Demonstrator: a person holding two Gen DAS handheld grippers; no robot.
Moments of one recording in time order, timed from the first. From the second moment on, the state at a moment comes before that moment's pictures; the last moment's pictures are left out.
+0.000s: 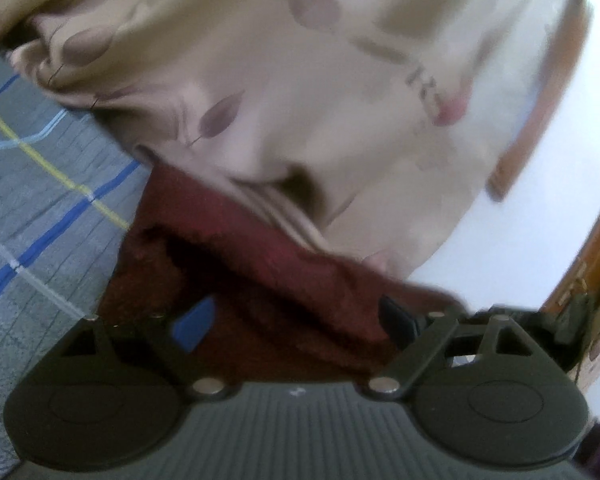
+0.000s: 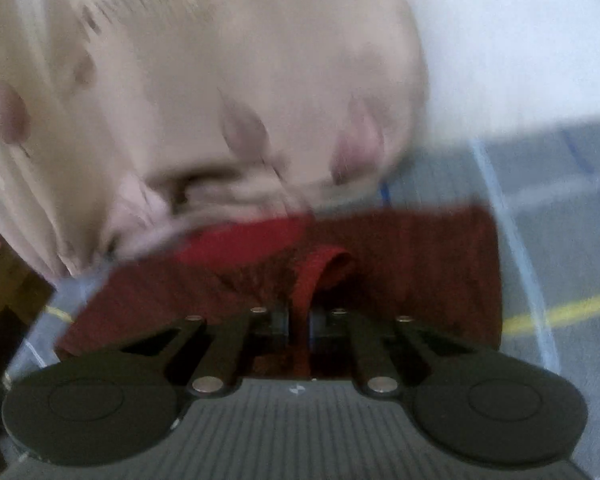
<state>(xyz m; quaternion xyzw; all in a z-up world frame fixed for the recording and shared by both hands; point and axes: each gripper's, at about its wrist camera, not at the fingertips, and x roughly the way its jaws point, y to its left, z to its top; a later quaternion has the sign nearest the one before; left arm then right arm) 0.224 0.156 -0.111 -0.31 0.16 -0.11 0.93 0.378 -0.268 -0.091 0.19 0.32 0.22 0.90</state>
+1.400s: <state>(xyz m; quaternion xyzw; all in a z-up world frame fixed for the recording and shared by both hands) 0.065 0.214 -0.098 -0.31 0.32 -0.17 0.88 0.072 -0.392 -0.116 0.32 0.34 0.23 0.85</state>
